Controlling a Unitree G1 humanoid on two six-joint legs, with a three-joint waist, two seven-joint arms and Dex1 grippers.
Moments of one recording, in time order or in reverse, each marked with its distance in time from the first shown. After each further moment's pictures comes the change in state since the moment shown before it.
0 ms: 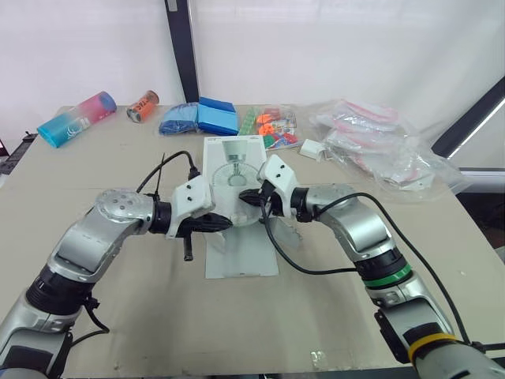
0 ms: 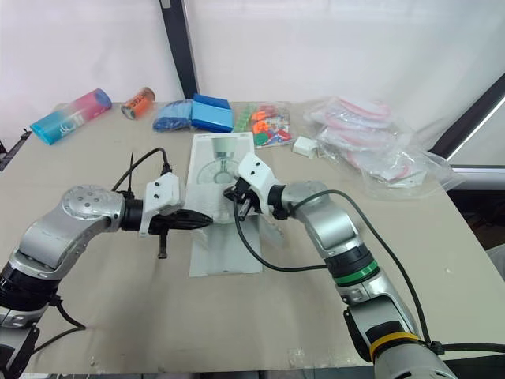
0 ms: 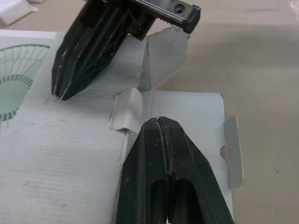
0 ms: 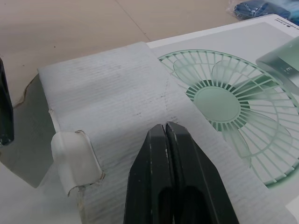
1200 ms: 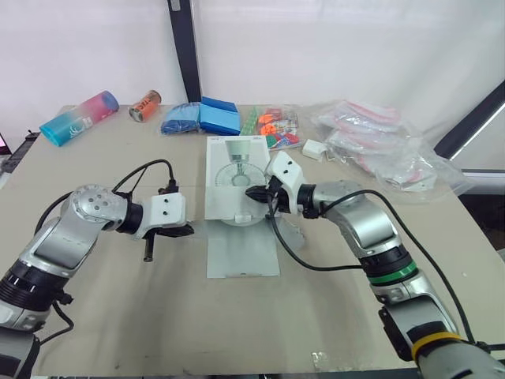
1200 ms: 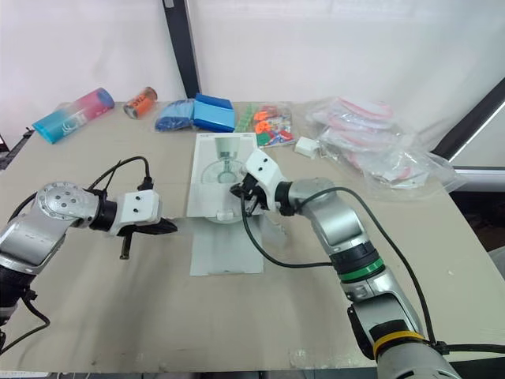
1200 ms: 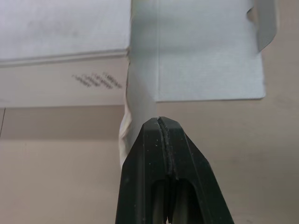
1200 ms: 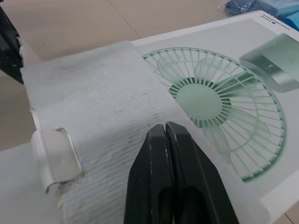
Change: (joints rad) left arm 0.019 0.137 -0.014 0.224 0.216 -0.280 -0.131; right arm -0.010 -0.034 -0.034 0.031 0.000 -0.015 0.021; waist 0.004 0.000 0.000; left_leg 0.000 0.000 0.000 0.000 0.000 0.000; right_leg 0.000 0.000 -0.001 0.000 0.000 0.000
